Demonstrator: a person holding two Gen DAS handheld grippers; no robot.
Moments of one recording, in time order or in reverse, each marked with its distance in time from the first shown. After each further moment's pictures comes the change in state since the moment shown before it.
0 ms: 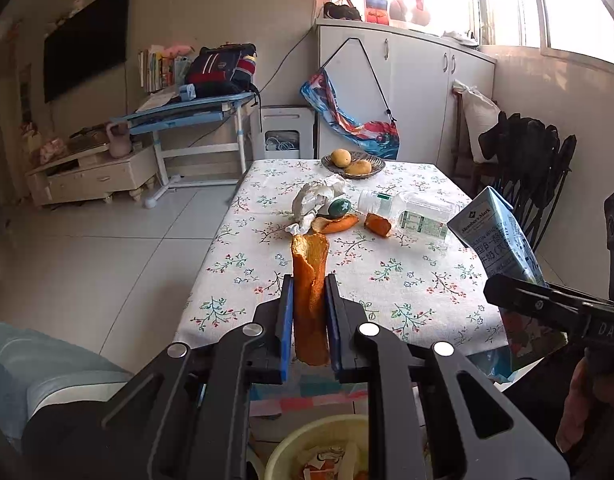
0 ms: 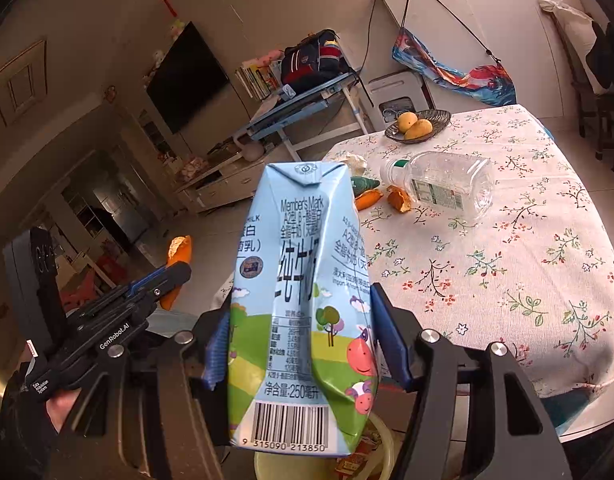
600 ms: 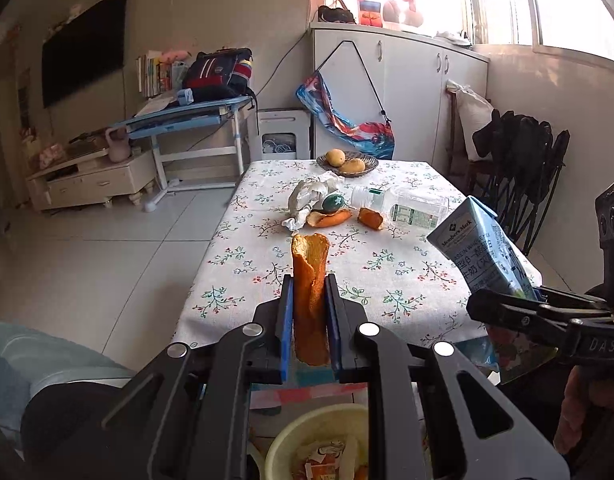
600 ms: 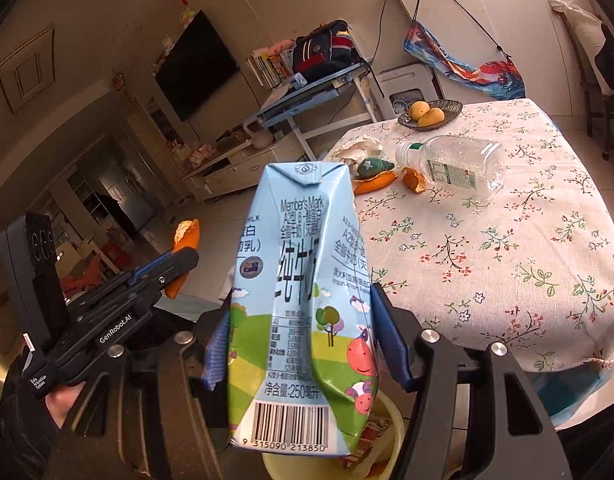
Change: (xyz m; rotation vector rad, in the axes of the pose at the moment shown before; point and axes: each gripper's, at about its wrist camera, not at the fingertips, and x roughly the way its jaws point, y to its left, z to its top) left arm -0.018 -0.006 -0.014 0.017 -0.011 -0.005; right arm -0.001 0.014 -0.019 -0.026 0.045 0.022
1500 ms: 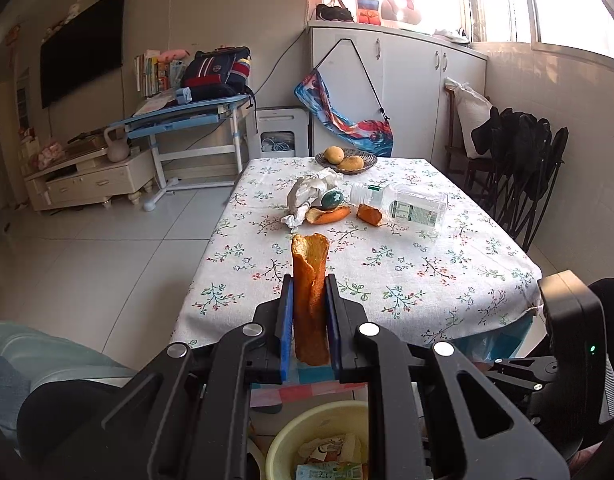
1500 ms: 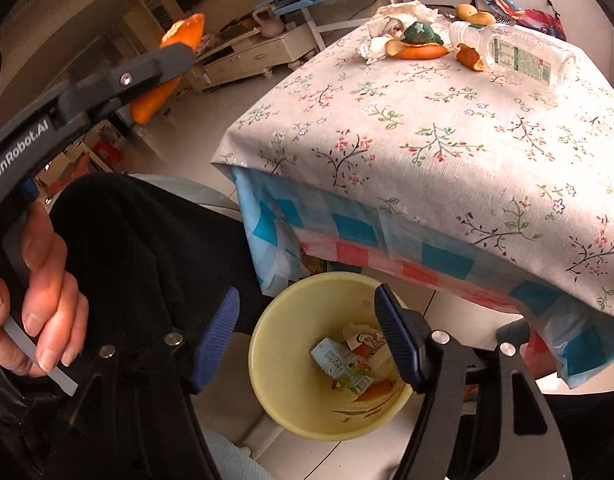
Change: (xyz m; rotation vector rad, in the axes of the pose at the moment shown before) left arm 0.002 0.001 -0.005 0.010 0.006 -0.004; right arm 0.055 0.032 -0.062 -0.105 0.370 -0.043
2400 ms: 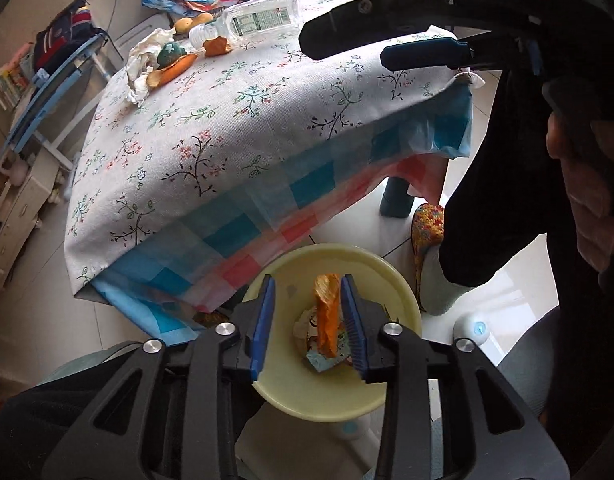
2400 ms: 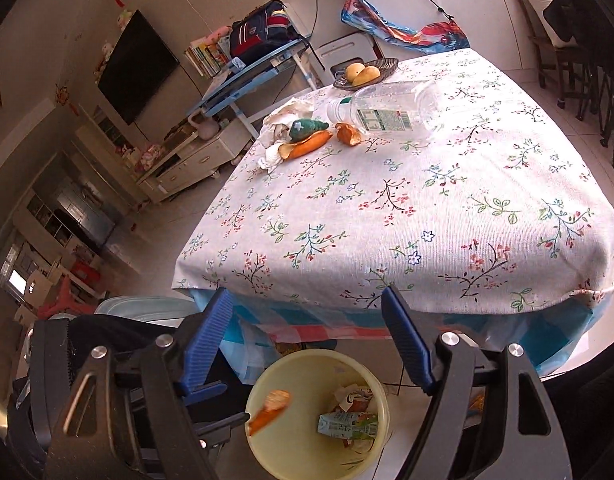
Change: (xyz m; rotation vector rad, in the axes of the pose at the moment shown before) left arm 0.039 -0.074 -0.091 0.458 0.487 -0.218; right arm -0.059 -0.057 0.011 0.287 -0.303 -0.077
